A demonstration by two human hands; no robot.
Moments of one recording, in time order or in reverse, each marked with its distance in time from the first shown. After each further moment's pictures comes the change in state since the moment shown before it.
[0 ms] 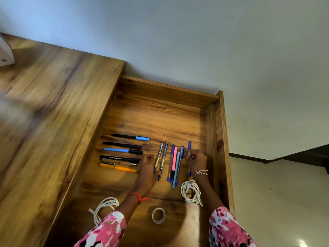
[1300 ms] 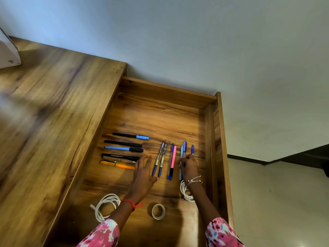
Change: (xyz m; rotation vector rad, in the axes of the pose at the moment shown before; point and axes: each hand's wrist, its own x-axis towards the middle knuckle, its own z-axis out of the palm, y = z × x) left_hand -0.026 -0.004 -0.011 0.121 -0.036 -0.043; right_hand -0.032 0.004 0.013 -0.183 -0.122 -0.151
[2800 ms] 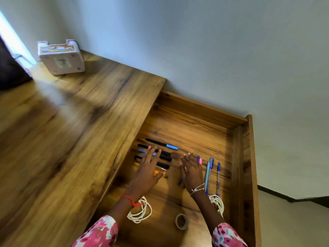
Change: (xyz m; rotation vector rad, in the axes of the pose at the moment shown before) left_hand -0.014 -0.044 -0.083 -0.005 0.187 0.193; right_hand -0.012 -0.079 0.025 -0.113 0.185 -0.484
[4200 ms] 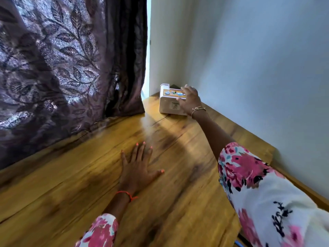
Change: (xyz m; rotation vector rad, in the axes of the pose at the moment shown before) left_hand 0.016 -0.247 -0.245 0.497 0.292 -0.524; right_hand 0.385 -0.426 0.075 0.103 -0.180 -0.487
